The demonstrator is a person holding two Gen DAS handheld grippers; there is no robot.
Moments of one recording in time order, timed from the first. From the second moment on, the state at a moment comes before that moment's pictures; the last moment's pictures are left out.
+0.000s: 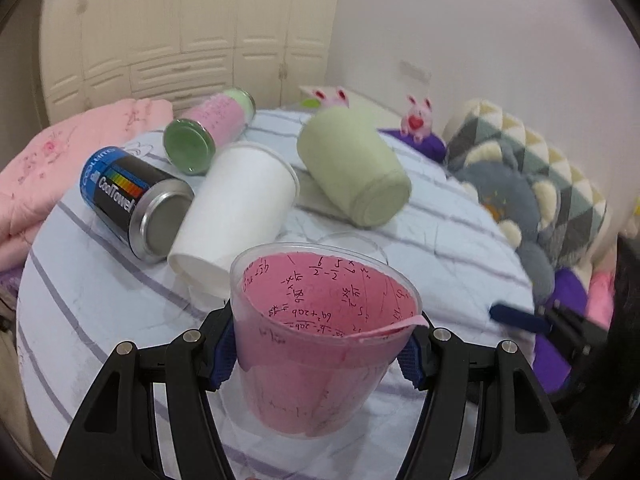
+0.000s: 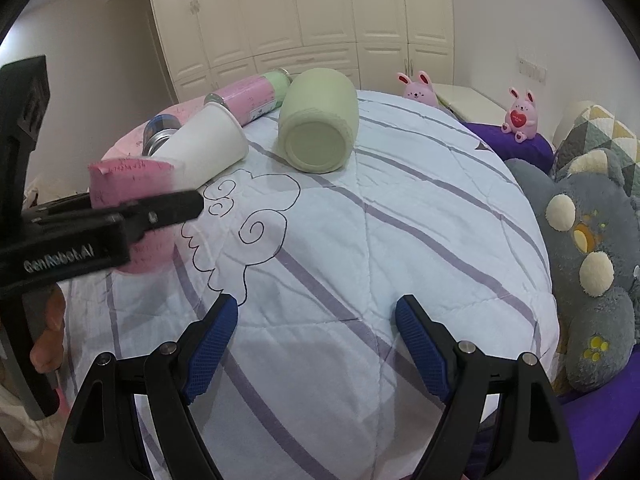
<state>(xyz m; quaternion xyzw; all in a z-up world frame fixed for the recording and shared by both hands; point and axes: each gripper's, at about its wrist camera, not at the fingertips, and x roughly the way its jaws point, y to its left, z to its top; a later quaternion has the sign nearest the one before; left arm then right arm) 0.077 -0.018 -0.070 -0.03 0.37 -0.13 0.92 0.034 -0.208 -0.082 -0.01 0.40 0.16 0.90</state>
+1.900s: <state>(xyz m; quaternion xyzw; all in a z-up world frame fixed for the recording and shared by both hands) -0.054 0.017 -0.003 -0.01 0.24 0.00 0.97 -0.051 -0.217 -0.010 -0.02 0.20 0.16 0.97</state>
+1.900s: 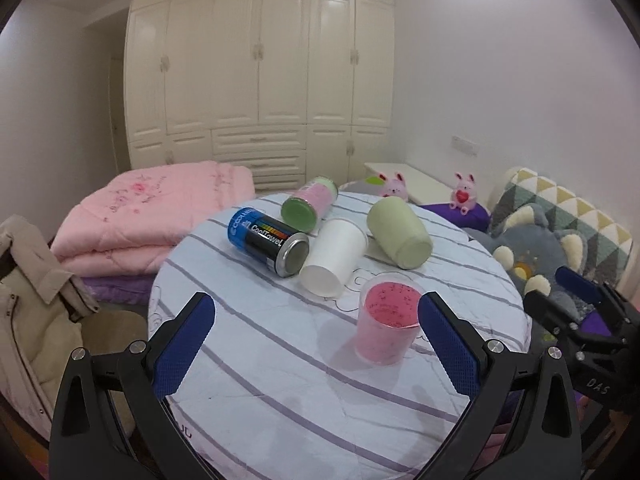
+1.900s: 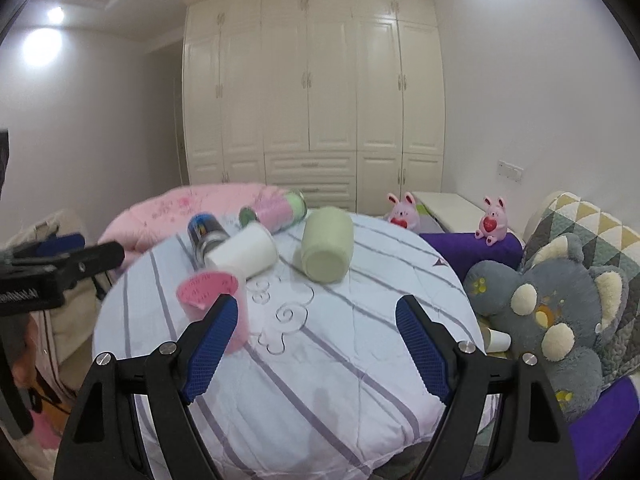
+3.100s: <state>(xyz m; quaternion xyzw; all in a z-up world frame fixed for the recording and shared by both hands) -0.067 -0.020 -0.006 0.02 0.25 0.01 0.97 -0.059 -0.235 -0.006 0.01 0.18 0.16 0.97</state>
